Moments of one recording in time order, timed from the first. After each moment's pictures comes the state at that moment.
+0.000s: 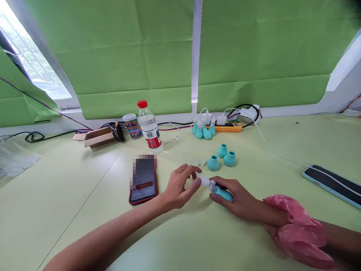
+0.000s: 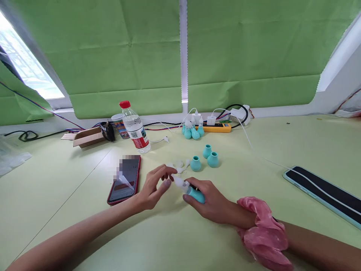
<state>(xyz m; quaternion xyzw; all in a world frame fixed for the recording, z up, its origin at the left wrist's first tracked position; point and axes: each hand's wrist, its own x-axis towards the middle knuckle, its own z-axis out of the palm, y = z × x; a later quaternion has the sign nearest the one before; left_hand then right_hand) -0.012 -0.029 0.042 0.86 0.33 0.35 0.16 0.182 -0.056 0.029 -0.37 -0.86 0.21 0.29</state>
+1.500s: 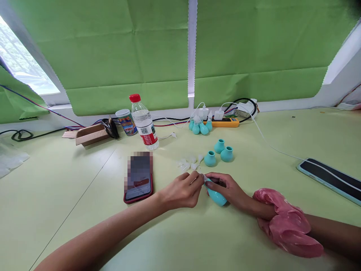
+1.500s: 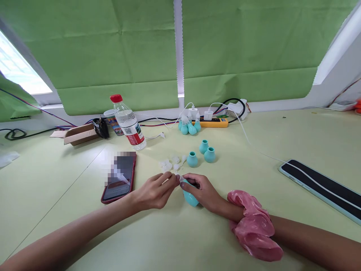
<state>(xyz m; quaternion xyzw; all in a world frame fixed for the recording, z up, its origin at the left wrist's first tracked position) -0.007 -0.024 0.026 0.92 0.13 0.25 -0.26 0.173 -0.043 0.007 -0.42 -0.65 0.52 0.37</state>
